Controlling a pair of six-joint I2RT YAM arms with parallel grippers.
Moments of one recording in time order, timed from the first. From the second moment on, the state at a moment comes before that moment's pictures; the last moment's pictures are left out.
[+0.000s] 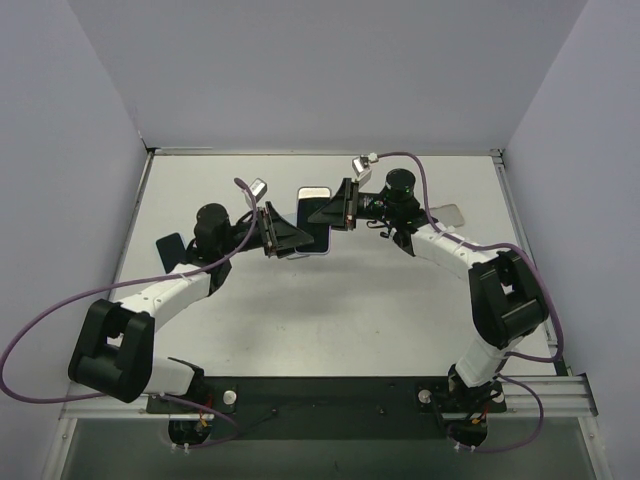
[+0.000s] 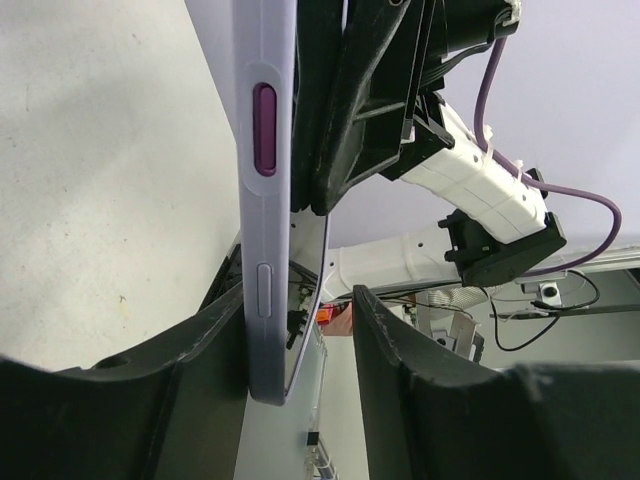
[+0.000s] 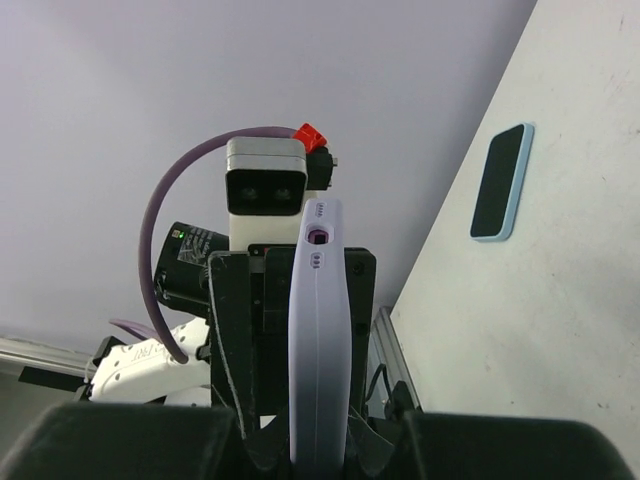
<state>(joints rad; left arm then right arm) -0.37 1.37 0.71 0.65 0.92 -1.31 0.45 1.69 1.05 0.57 -0.99 1.16</state>
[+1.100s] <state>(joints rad) -0.40 1.47 0.66 0.98 0.86 -1.53 0.44 1.68 1.21 0.13 -1.00 0.88</state>
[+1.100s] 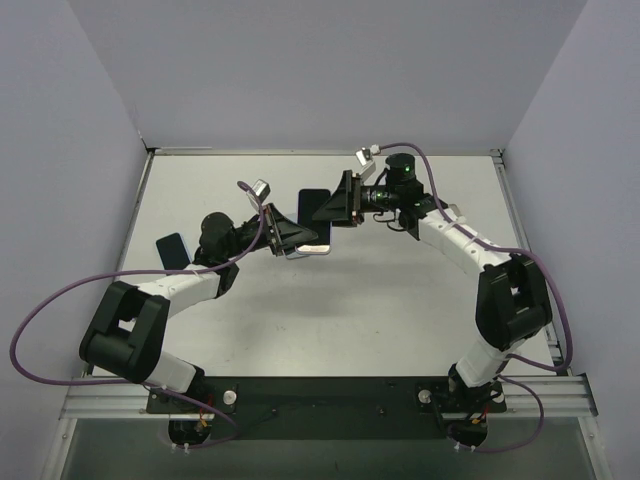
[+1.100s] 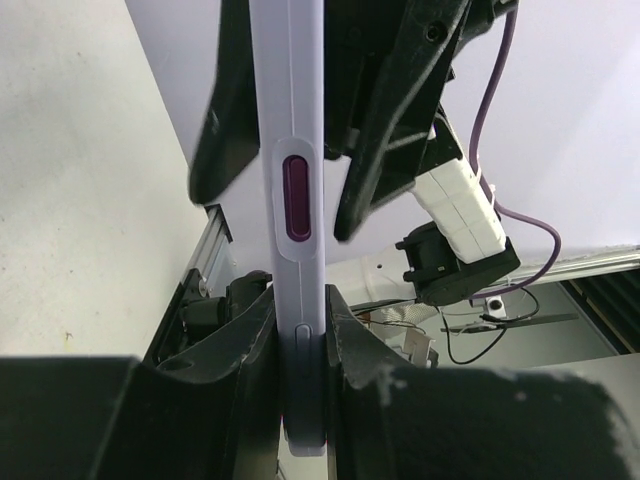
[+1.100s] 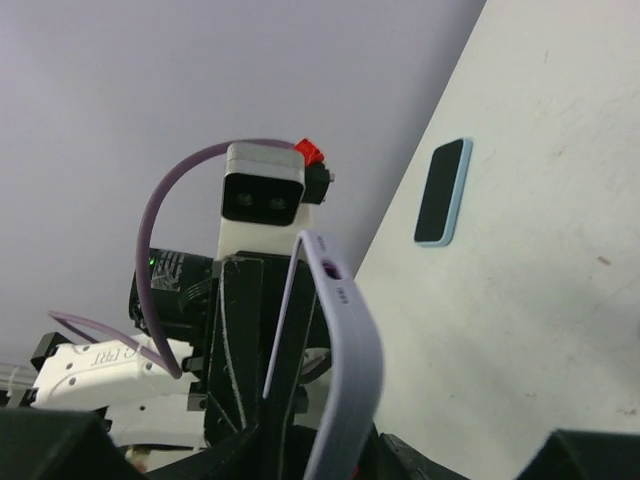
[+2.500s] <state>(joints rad) -0.40 1.40 0.64 0.87 0.84 -1.43 0.35 1.86 1.02 1.05 -0.91 1.92</state>
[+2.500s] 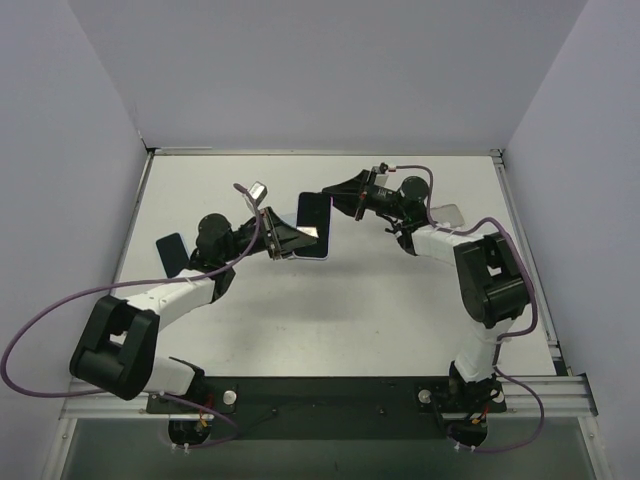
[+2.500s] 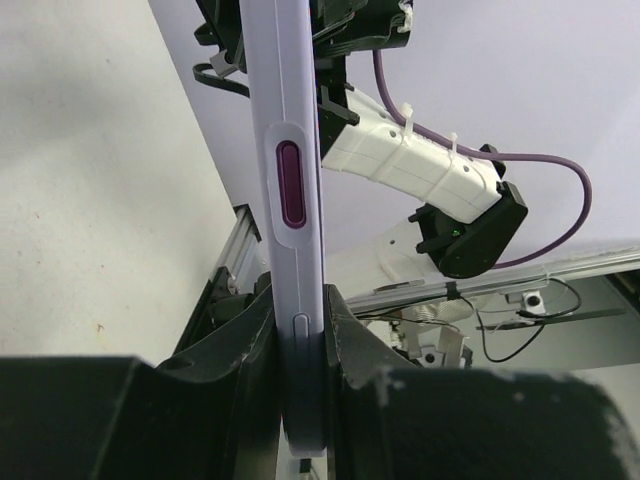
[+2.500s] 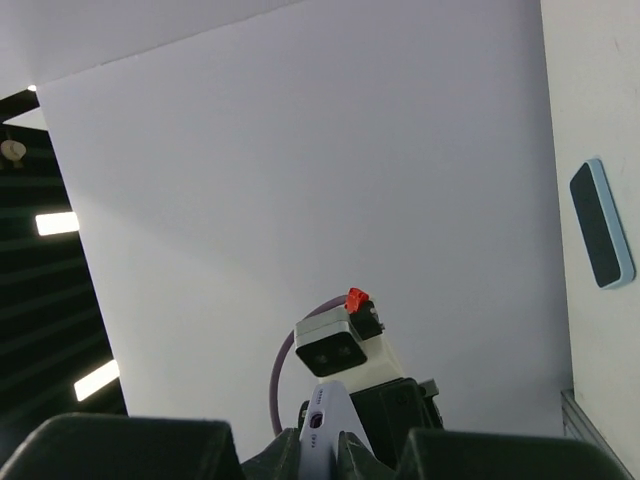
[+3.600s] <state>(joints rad) -0.40 1.33 0.67 1.15 0.65 -1.48 0.50 1.80 1.18 1.07 -0.52 2.01</state>
